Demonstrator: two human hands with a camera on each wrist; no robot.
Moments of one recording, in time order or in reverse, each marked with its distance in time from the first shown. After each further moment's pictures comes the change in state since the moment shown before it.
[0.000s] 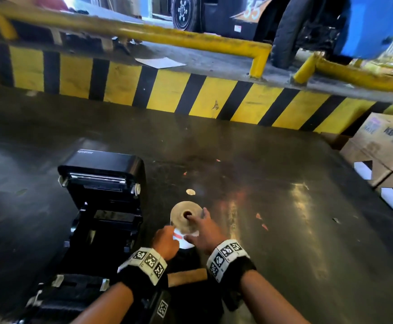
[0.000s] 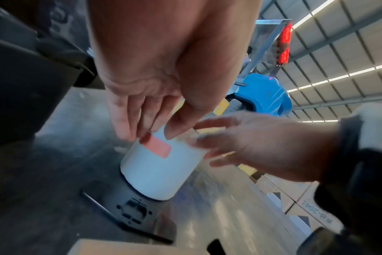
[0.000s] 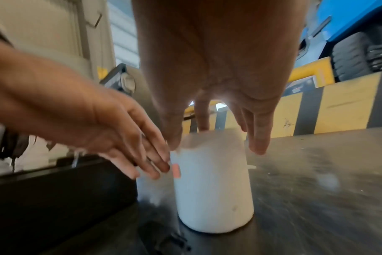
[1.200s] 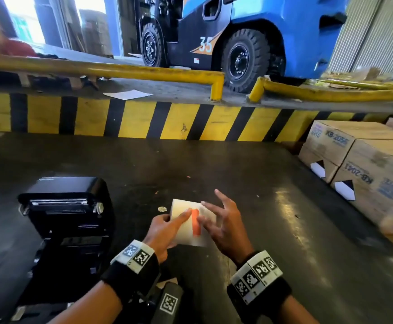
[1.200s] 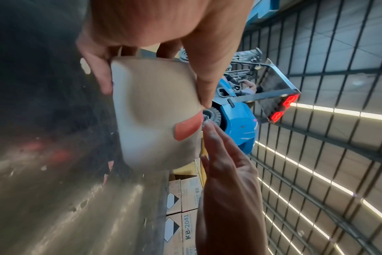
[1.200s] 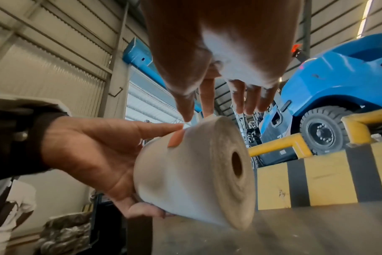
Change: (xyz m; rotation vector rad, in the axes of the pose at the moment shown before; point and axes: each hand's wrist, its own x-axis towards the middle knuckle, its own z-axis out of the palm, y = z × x) left_hand -0.072 0.132 -0.007 -0.779 -0.098 -0.064; right_hand -0.113 0.040 -0.109 0.154 0.636 -0.210
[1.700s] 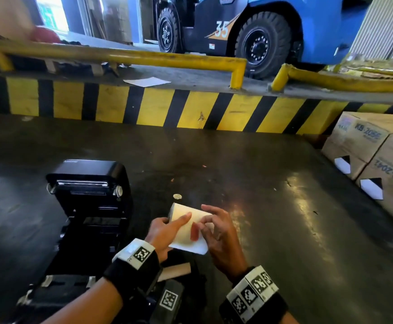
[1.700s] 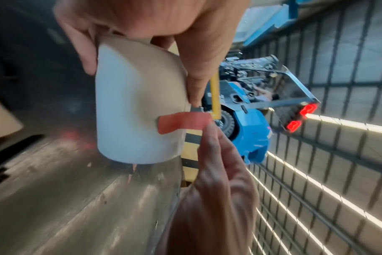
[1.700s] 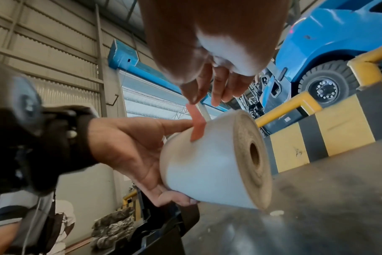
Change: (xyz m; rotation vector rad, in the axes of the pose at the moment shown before) left_hand -0.004 -0.028 -0.027 -0.047 0.138 -0.068; right_hand -0.036 -0.015 0.047 0.382 0.026 -0.075
